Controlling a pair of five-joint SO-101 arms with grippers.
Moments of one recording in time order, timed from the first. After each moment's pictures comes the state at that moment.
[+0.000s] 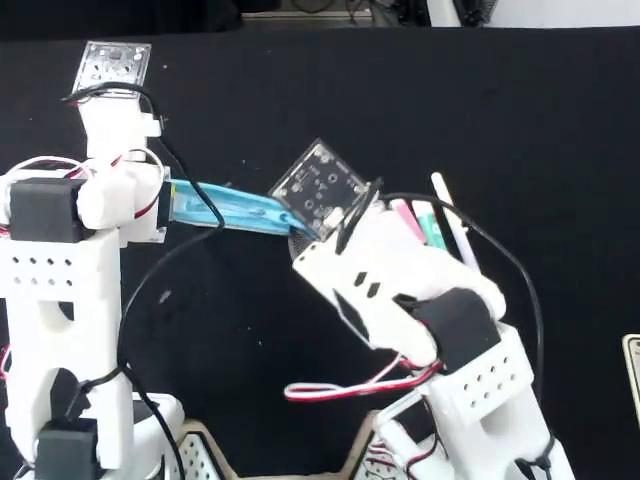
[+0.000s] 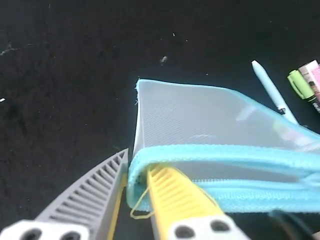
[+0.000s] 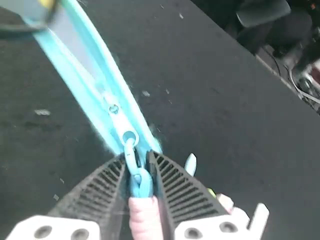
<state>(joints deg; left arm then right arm) -3.4 -26.3 -9.3 100.7 -3.6 -29.7 -50.3 25.7 72.6 18.3</state>
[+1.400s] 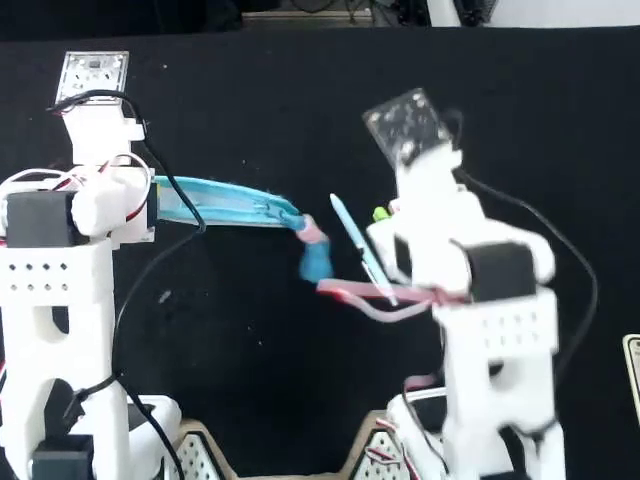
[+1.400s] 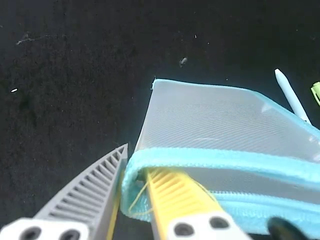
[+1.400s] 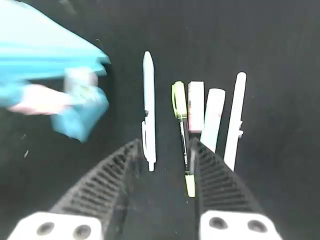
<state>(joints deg) -6.5 -27.6 2.9 92.4 -3.1 -7.6 -40.0 18.0 87.8 14.5</state>
